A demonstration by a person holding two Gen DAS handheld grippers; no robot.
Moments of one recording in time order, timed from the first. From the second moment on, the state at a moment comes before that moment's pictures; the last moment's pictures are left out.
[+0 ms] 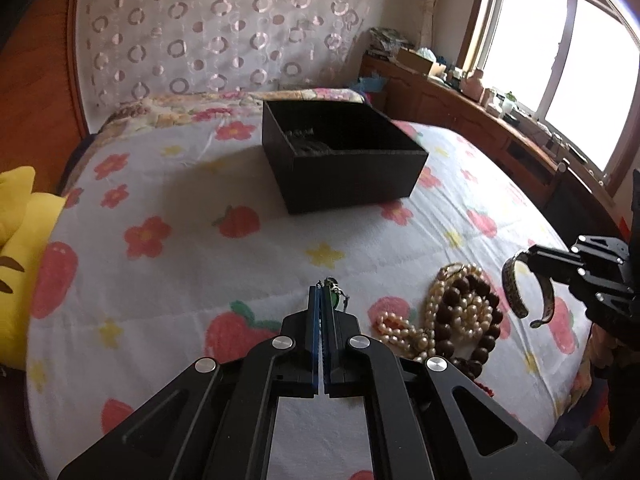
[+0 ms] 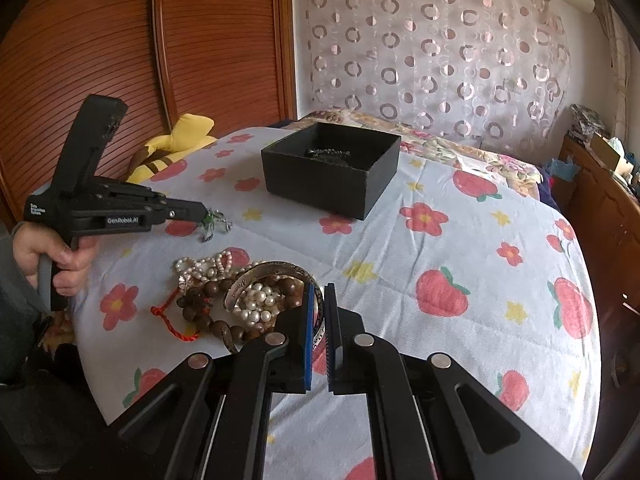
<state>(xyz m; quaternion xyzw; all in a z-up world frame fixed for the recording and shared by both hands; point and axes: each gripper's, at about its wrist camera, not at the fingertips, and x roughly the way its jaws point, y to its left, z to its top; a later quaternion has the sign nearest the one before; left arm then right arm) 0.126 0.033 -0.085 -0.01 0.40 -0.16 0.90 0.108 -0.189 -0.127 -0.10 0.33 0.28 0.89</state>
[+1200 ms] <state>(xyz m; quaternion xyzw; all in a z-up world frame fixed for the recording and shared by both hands) 0.187 -0.004 -0.007 0.02 0.33 -0.15 0.93 0.263 -0.127 -0.092 -0.11 0.31 0.23 0.92</state>
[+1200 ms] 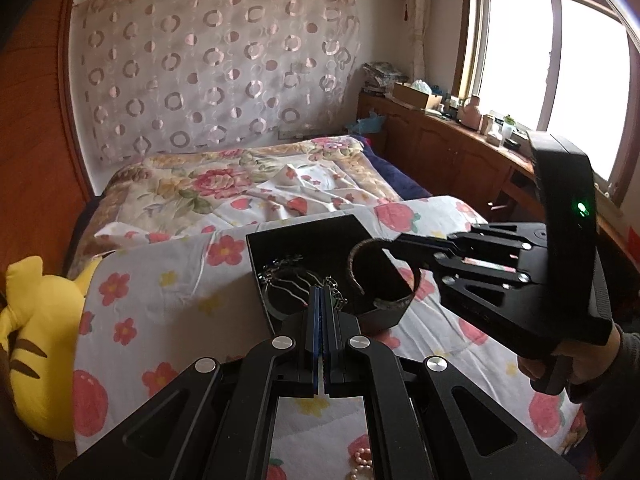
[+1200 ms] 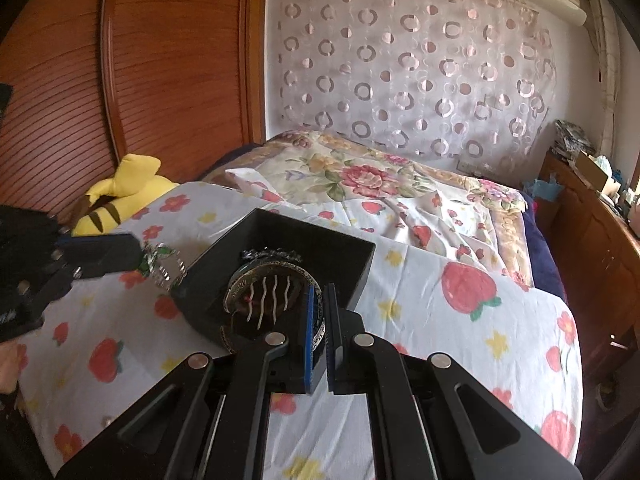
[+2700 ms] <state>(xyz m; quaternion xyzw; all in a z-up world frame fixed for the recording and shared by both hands) 0.173 -0.003 -0.052 0.04 0.35 -0.11 0.93 0.160 -0.174 -0.131 -0.09 0.35 0.29 0.89</state>
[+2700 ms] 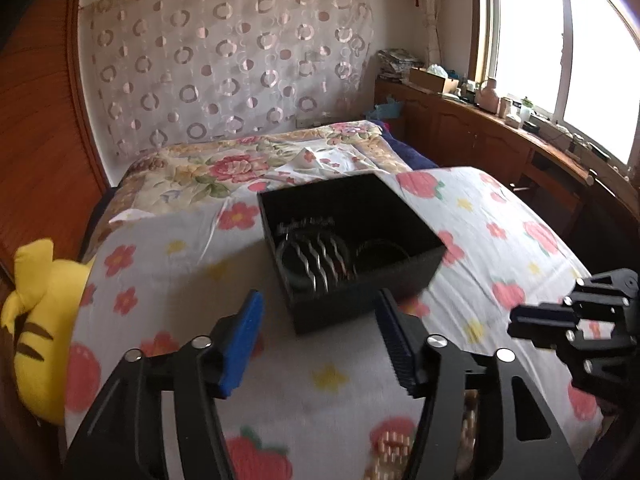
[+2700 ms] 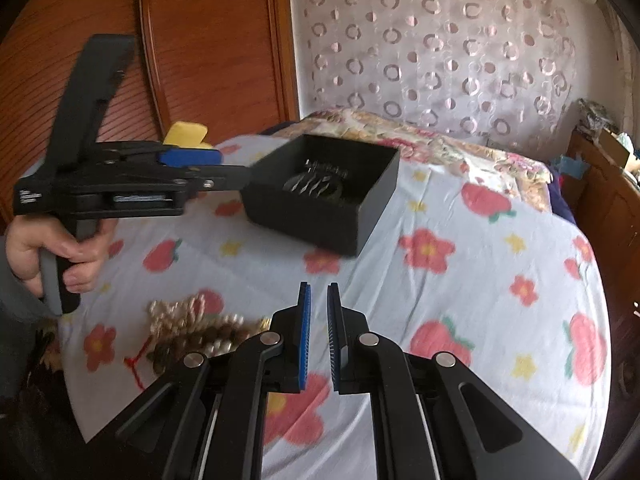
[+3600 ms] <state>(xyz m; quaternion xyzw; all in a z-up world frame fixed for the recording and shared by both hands) 0.071 0.048 -0.078 -0.01 0.34 -0.09 0.94 0.133 -0.172 -0.162 -0.06 0.41 0.31 0.86</state>
